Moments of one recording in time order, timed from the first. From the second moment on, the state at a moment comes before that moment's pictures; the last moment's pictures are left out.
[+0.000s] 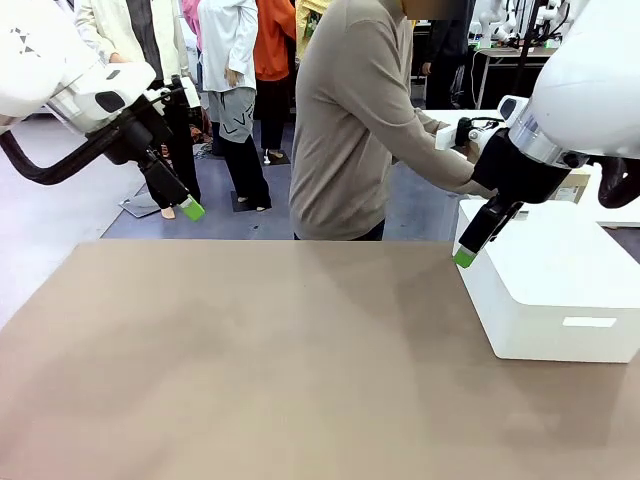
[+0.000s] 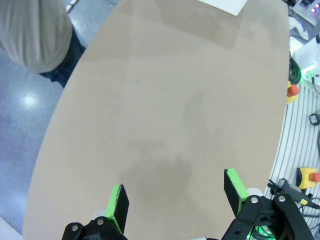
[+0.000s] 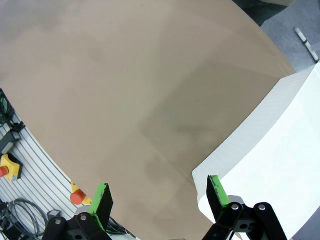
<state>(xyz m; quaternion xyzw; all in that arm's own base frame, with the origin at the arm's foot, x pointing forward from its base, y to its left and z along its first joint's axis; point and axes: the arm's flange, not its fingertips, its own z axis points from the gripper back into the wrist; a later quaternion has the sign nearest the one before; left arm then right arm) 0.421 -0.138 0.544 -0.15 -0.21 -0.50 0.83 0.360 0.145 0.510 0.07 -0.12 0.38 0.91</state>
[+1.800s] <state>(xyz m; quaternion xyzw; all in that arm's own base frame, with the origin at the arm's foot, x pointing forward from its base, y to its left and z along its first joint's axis) 0.421 -0.138 0.544 -0.15 -0.21 -0.50 0.83 0.360 0.145 0.510 0.07 -0.12 0.38 0.91</state>
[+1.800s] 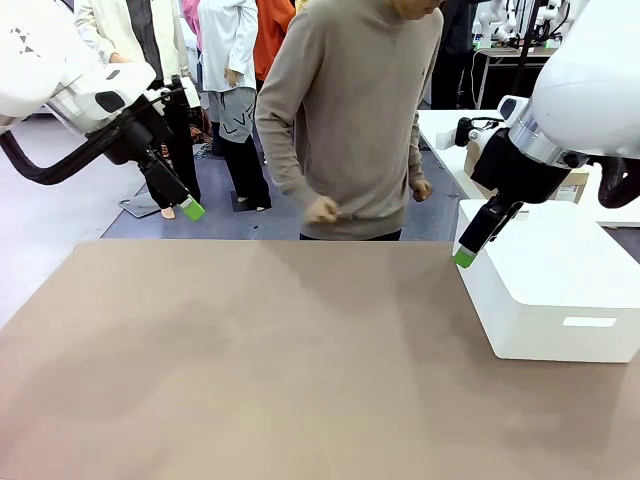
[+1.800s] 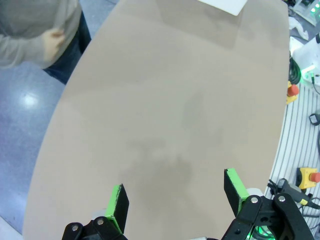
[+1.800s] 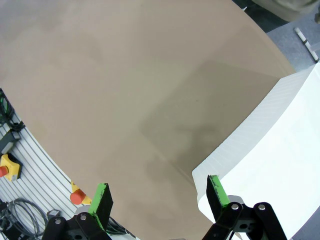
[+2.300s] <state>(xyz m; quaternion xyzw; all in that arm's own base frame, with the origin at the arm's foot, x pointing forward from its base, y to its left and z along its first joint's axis) 0.421 -0.138 0.544 -0.15 -0.21 -0.50 0.83 0.360 0.145 0.510 0.07 -0.12 0.38 0.91</state>
